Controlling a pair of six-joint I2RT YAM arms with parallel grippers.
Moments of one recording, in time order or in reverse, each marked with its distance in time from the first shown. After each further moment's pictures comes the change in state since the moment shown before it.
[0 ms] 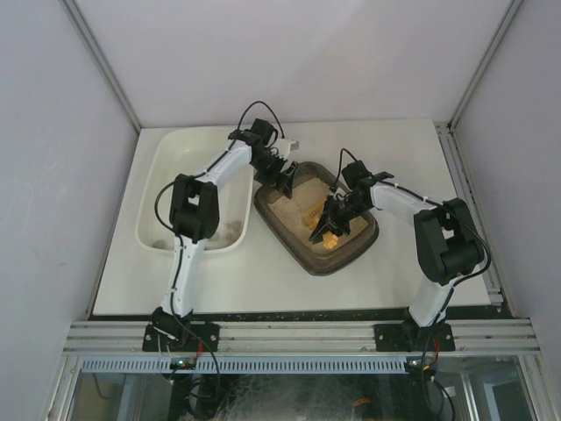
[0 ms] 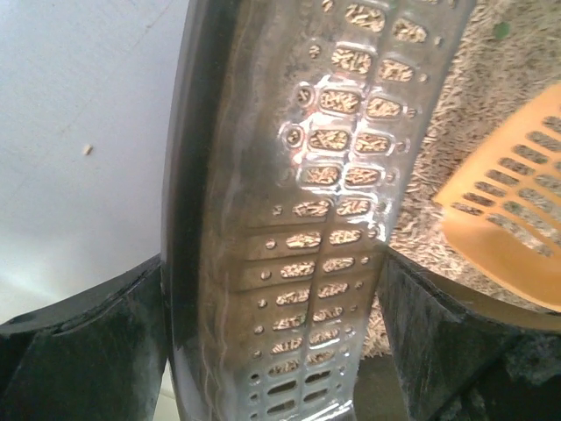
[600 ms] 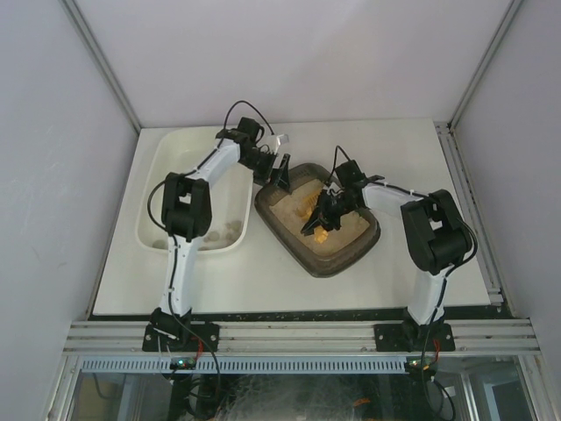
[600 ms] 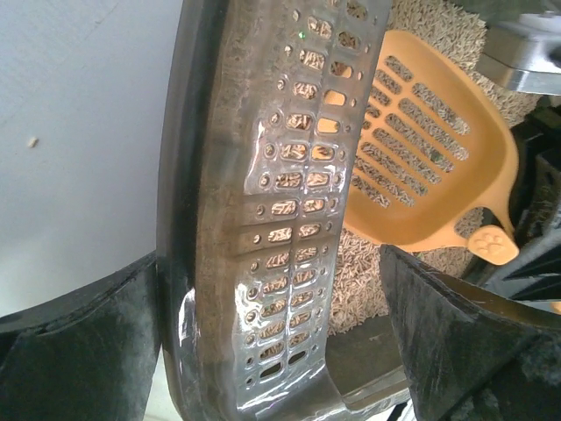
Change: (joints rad) left arm 0.068 -0.031 -0.054 0.023 0.274 -0.072; right arm 0.020 0.101 0.005 0.251 0.031 0.085
